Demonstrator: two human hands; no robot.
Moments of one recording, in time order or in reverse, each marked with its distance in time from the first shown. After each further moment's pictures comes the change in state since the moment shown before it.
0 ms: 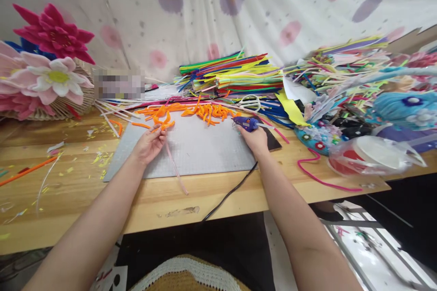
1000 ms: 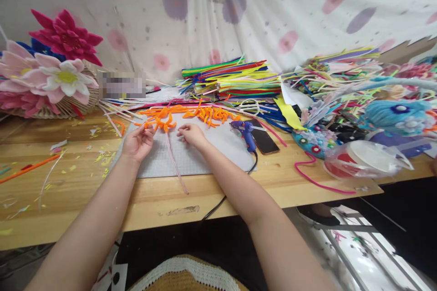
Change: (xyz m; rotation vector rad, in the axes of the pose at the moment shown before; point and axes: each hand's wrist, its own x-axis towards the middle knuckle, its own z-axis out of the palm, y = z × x) left_hand -0.005 0.030 -0.008 -0.243 0.098 0.028; right_hand -0.066 -0.149 0.086 0.523 -0.769 -0.051
